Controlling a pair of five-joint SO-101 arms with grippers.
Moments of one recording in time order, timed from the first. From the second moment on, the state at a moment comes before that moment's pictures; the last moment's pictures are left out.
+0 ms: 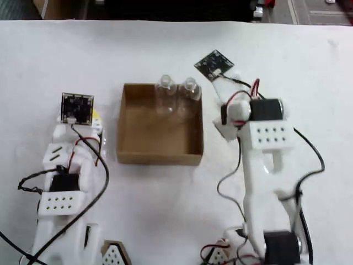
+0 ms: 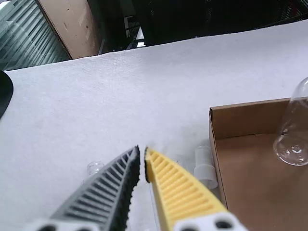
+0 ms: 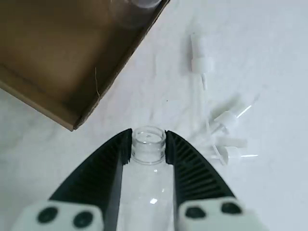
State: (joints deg) left arm -9.7 -54.5 75.3 13.0 -8.3; right arm -7.8 -23.1 14.2 79.6 34.5
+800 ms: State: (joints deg) left arm -9.7 -54.5 75.3 13.0 -8.3; right arm -11.9 -62.4 37.2 59.3 16.6
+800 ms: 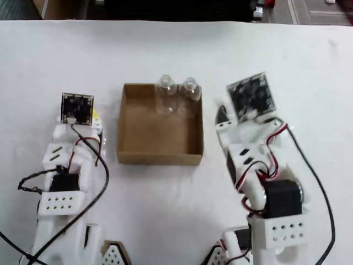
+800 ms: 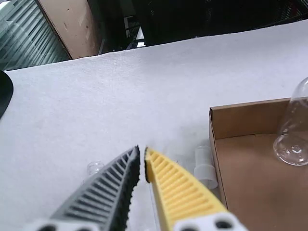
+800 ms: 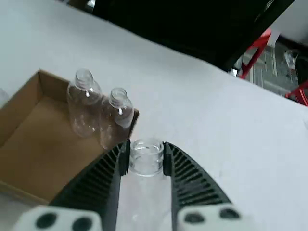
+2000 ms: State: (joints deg) left arm -14.5 -54.5 75.3 11.3 -3.5; right arm -33.9 -1.6 49.3 -43.6 -3.6
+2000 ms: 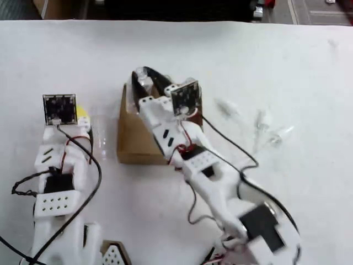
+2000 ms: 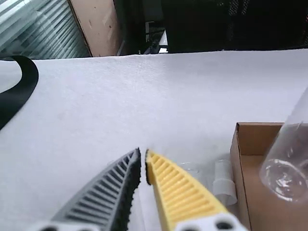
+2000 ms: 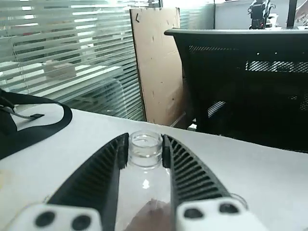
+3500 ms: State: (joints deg) left arm -14.7 -54.5 75.3 10.8 -3.1; right arm -32.9 28.4 34.1 -62.2 7.3
